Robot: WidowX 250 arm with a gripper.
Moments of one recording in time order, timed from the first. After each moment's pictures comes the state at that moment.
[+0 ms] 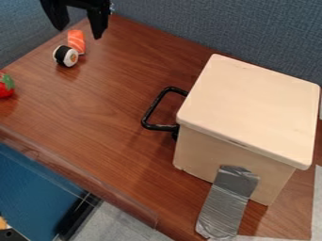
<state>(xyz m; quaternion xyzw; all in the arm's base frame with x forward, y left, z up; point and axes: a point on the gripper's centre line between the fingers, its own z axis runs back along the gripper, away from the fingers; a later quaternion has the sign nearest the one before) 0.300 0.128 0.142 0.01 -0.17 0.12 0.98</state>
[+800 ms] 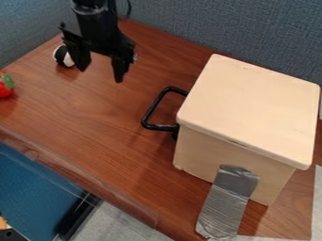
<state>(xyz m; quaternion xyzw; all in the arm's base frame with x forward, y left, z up) 0.299 0.080 0.090 0.02 -0.16 0.10 0.98</state>
